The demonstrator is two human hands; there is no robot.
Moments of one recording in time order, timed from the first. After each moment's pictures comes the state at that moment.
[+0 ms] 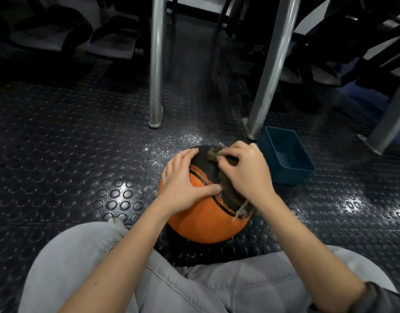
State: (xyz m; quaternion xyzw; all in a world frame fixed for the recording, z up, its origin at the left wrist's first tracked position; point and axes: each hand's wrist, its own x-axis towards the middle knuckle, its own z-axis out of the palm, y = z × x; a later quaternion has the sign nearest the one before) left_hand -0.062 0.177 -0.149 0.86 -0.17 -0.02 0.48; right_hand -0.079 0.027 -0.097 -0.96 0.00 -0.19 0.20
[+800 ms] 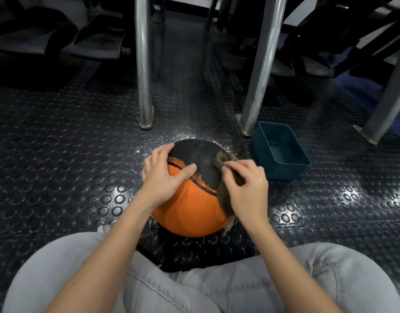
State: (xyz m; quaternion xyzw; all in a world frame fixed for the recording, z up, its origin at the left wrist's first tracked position) left_hand -0.042 0.182 -0.140 0.86 -0.09 -0.05 0.50; right_hand -0.107 0.021 -0.134 -0.88 0.10 -0.30 0.34
